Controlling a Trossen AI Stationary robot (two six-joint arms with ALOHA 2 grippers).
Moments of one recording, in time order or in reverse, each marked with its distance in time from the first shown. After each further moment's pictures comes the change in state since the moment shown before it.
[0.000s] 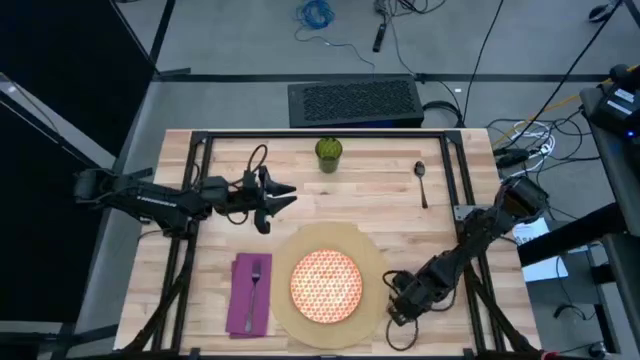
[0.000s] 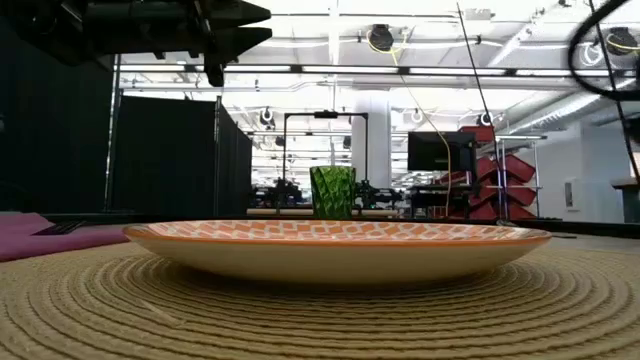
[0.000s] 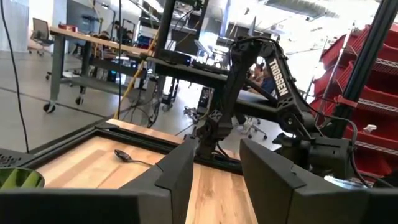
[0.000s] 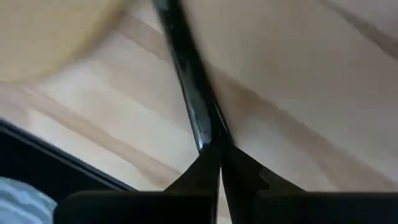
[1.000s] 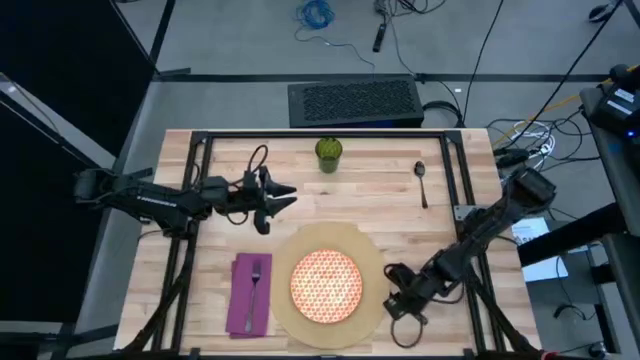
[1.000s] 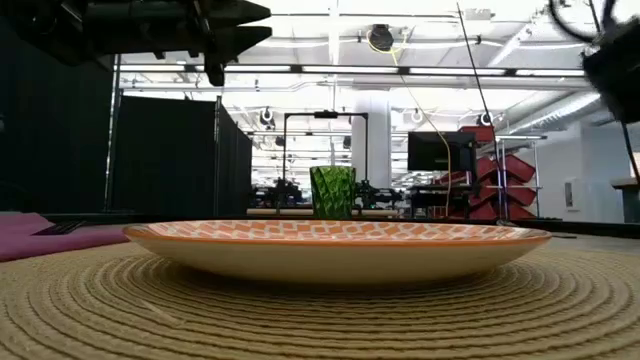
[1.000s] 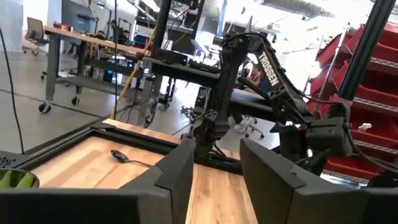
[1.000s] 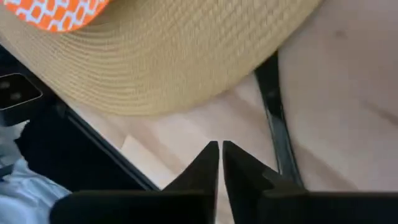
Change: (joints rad) left arm 0.000 0.000 0.000 0.002 0.016 0.000; right arm -0.078 -0.083 0.000 0.077 0.209 -0.171
